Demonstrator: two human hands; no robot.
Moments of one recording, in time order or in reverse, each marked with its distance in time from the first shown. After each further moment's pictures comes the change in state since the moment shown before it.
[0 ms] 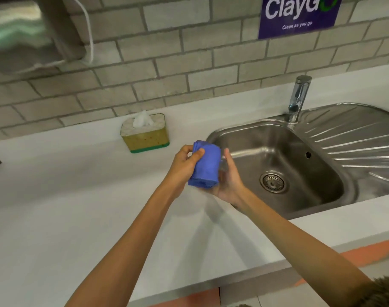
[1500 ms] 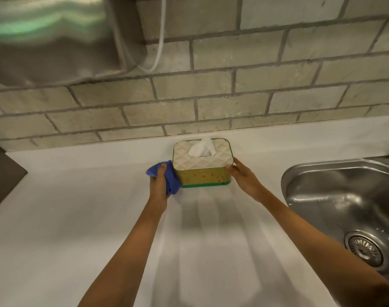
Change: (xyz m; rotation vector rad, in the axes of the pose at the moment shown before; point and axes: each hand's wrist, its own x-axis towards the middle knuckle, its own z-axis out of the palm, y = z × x) left_hand 0.208 -0.083 -0.248 -0.445 0.472 -0.199; right_hand 0.262 -0.019 0.068 -1.189 0.194 -0.257
